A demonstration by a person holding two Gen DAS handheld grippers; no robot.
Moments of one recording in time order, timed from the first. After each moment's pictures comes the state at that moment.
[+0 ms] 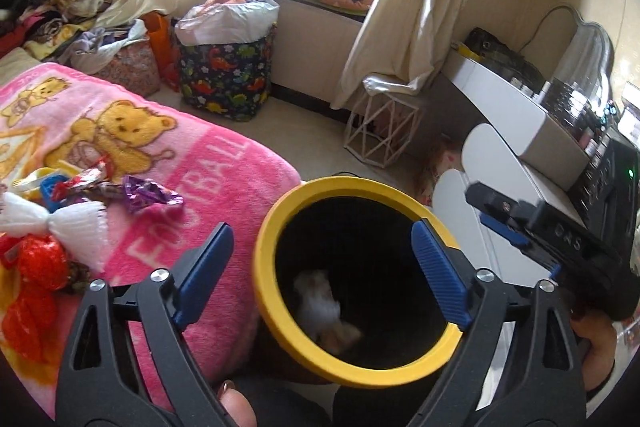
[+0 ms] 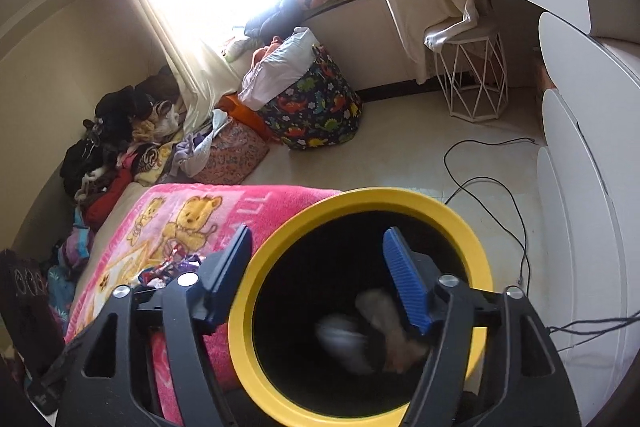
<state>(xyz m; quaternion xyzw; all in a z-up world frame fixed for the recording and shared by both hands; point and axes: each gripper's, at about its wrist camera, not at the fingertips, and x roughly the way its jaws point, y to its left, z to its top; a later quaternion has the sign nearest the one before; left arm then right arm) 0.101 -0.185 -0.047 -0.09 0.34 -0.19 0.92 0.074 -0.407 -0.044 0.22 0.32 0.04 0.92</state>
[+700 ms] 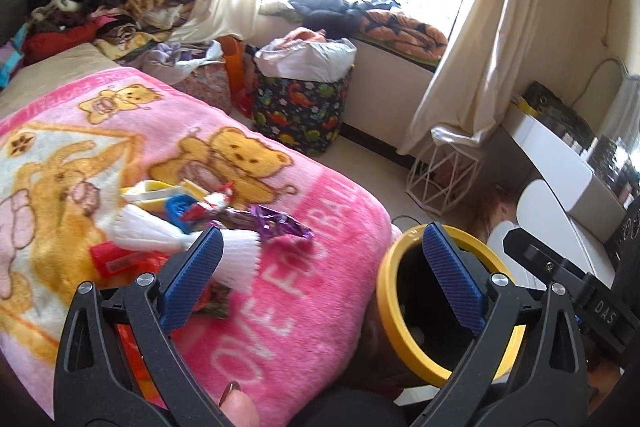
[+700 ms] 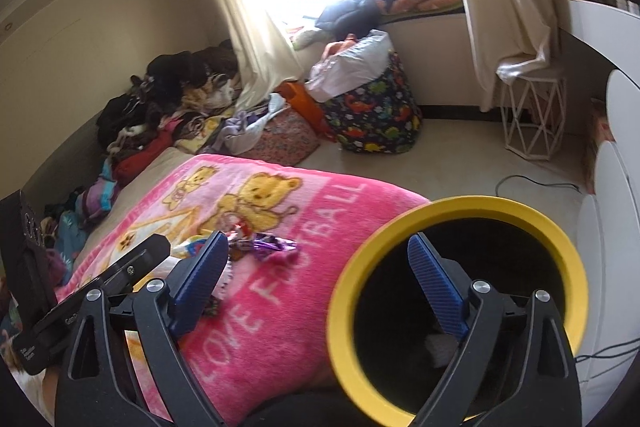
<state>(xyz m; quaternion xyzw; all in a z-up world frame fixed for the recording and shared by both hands) 0.090 -0.071 -0.029 -0.13 0.29 -0.07 0.95 0.085 -0.286 -0.021 0.14 0.29 0.13 0.94</state>
